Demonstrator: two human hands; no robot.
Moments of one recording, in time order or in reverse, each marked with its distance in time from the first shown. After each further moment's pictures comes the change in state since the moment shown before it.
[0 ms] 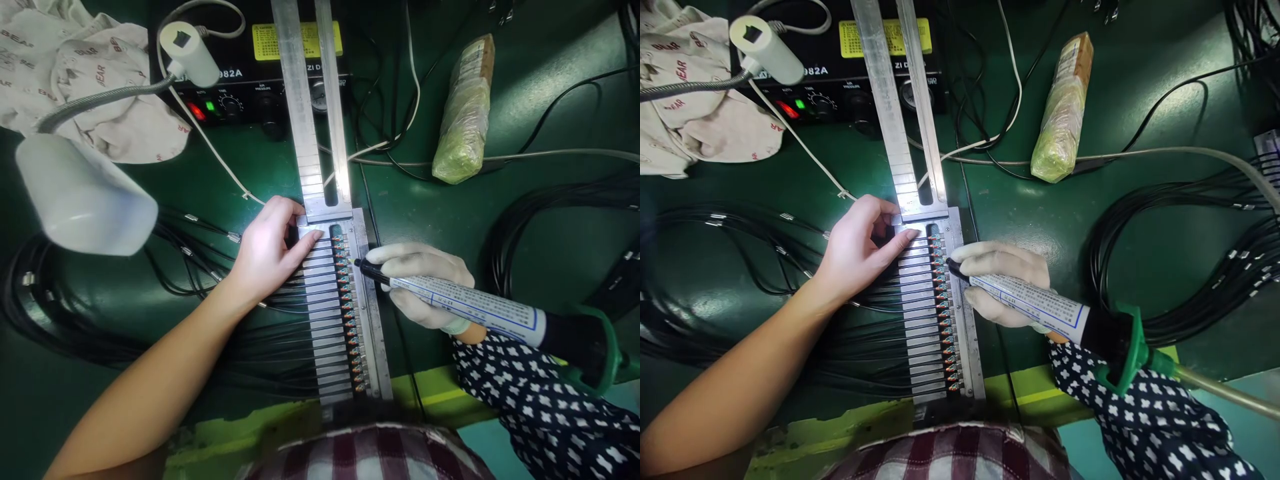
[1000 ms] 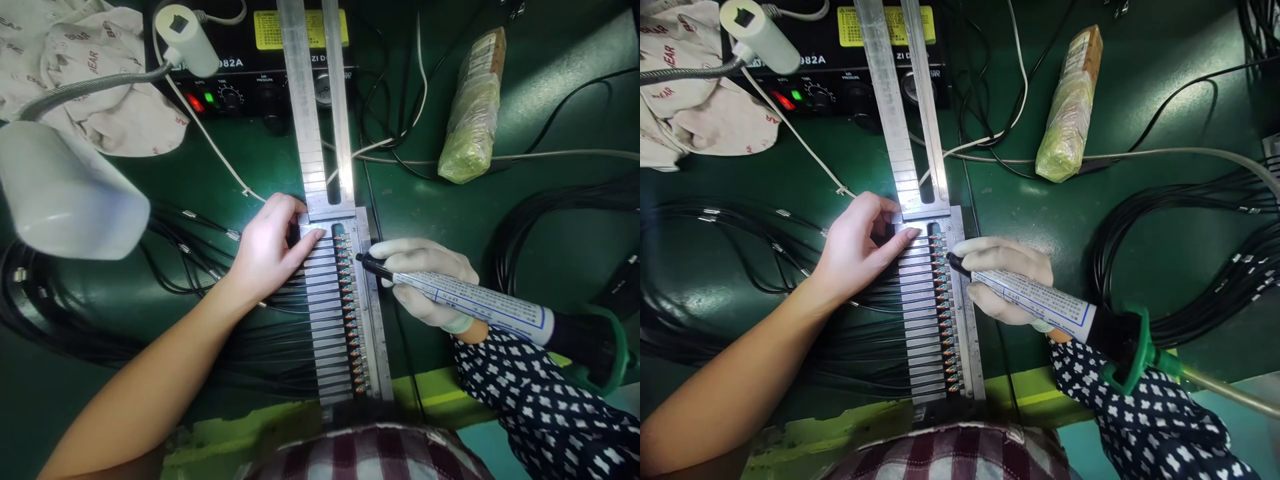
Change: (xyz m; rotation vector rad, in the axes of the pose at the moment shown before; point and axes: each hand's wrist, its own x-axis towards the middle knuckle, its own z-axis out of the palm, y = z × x) left_hand 0.000 -0.001 0.001 0.026 0.021 0.034; right_hand 0.004 0.000 0.001 -0.011 0.015 0.053
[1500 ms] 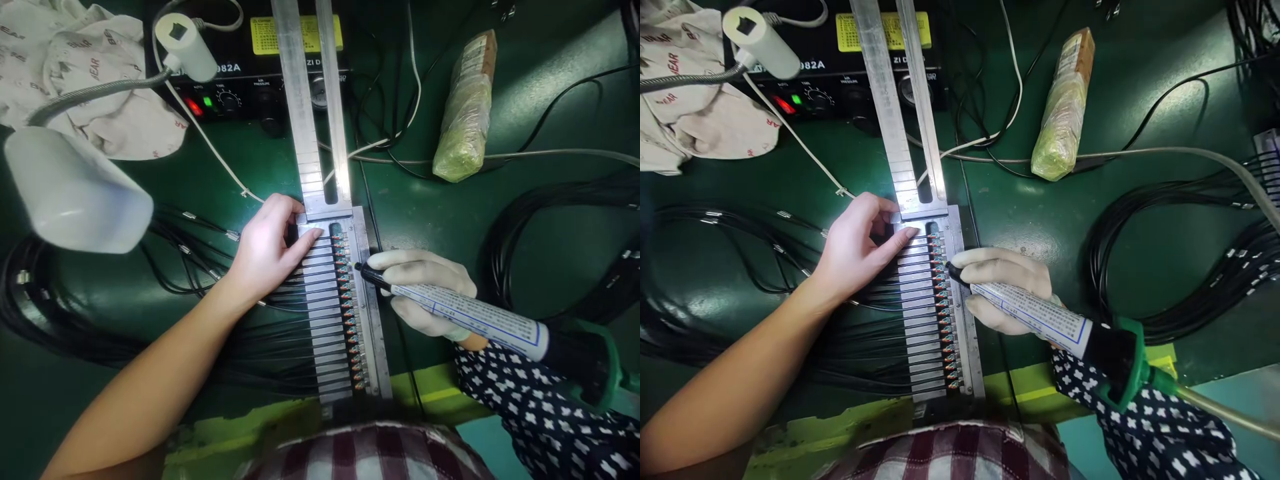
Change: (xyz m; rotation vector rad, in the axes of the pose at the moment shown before) left_hand 0.000 0.001 0.000 0.012 -0.003 -0.005; right_hand -0.017 -0.004 -0.002 0.057 -0.032 0.010
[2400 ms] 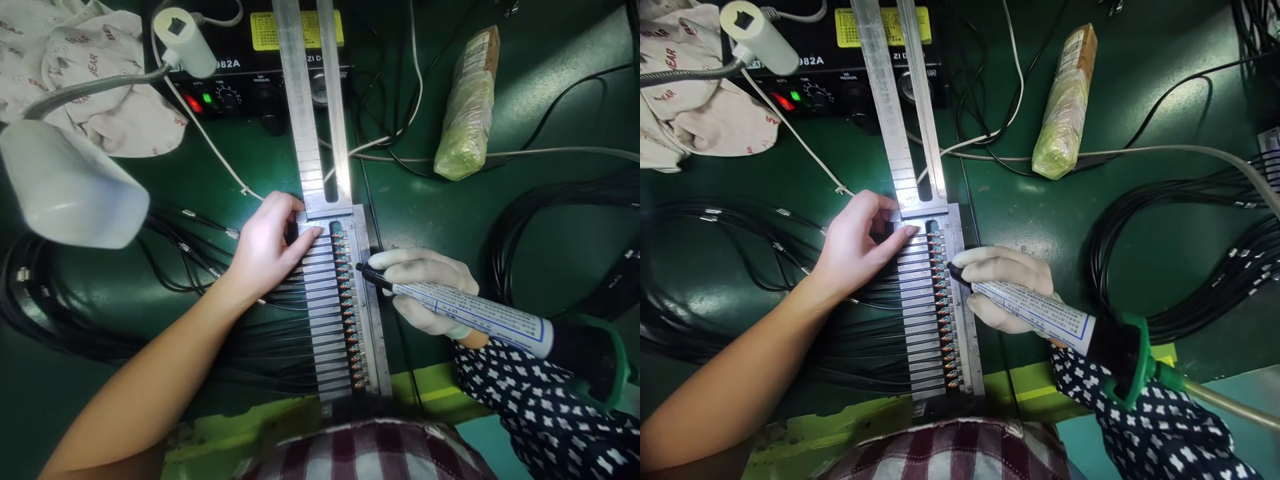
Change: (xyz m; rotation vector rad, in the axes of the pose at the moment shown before) left_hand 0.000 0.000 0.000 -0.026 -0.008 -0.013; right_hand 0.003 0.001 0.000 0.020 0.003 -0.020
